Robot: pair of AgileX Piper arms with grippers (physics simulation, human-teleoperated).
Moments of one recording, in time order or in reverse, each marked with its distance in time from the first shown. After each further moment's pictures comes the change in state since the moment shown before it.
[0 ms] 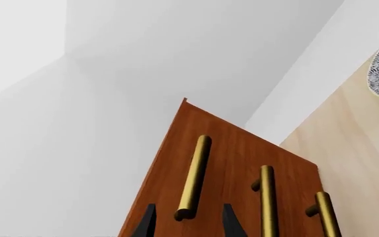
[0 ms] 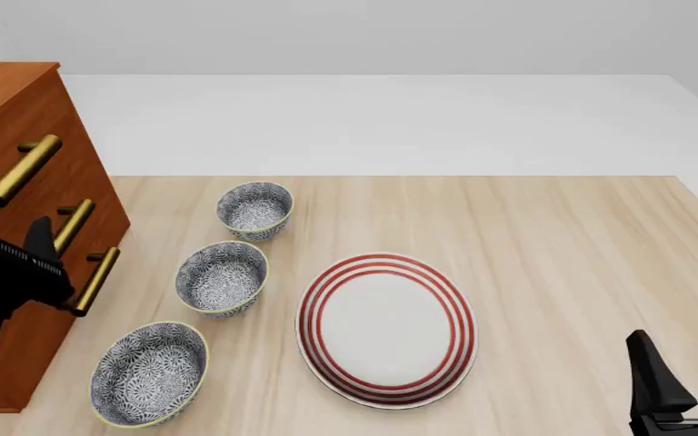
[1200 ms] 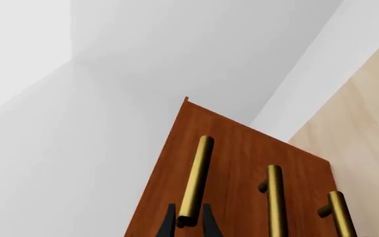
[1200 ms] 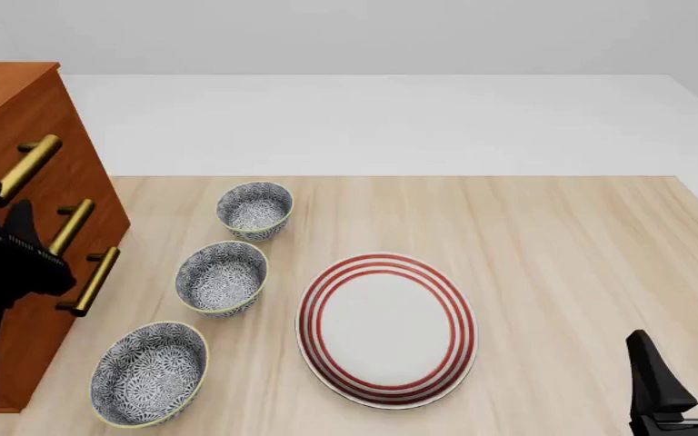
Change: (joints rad) left arm 0.019 0.077 -0.037 -0.048 0.052; right arm 0.000 0.000 0.000 0.000 0.000
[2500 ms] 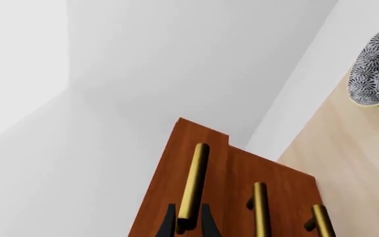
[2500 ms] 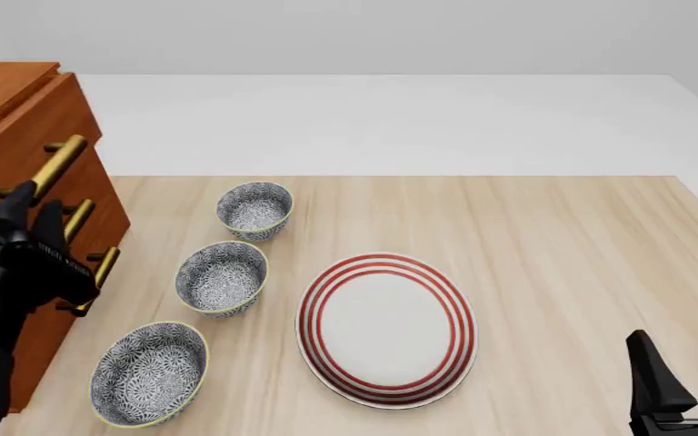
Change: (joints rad) left arm -0.106 -0.025 0.018 0.007 0.048; right arm 0.000 0.000 0.000 0.000 0.000
